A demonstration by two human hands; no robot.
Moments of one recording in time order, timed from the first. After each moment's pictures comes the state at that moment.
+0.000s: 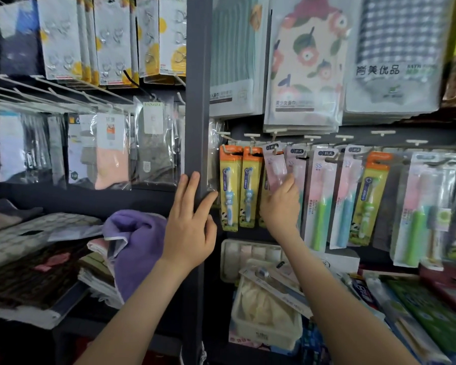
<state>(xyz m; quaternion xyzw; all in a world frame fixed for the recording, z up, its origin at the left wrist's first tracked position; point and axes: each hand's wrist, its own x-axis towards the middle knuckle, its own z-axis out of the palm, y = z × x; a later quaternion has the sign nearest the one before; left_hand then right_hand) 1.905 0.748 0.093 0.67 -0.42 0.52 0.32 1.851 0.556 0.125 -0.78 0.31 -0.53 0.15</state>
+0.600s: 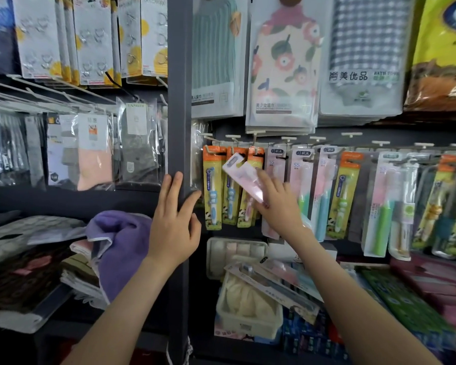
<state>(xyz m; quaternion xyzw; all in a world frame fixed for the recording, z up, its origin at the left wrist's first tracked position) 1.905 0.746 0.091 0.66 -0.42 0.53 0.32 1.791 0.538 0.130 -0.88 0.15 -0.46 -0.02</state>
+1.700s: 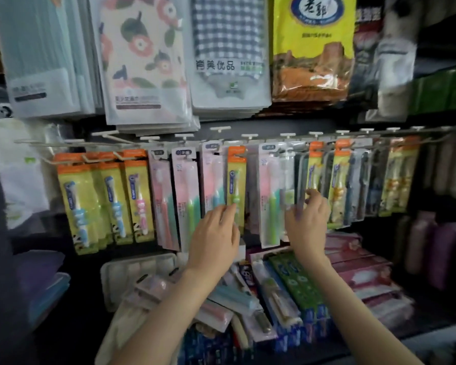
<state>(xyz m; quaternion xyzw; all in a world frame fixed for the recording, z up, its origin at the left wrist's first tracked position) 1.736 0.537 0.096 0.64 -0.60 0.34 0.35 1.600 0.401 0.088 -0.66 0.40 -0.64 0.03</state>
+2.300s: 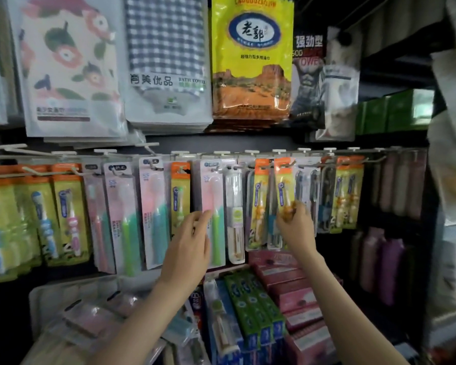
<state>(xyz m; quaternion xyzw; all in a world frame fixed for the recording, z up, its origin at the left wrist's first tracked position) 1.686 0.473 0.091 0.60 -0.60 0.33 0.40 1.510 0.304 0.106 -0.70 0.44 -0.53 0.18</state>
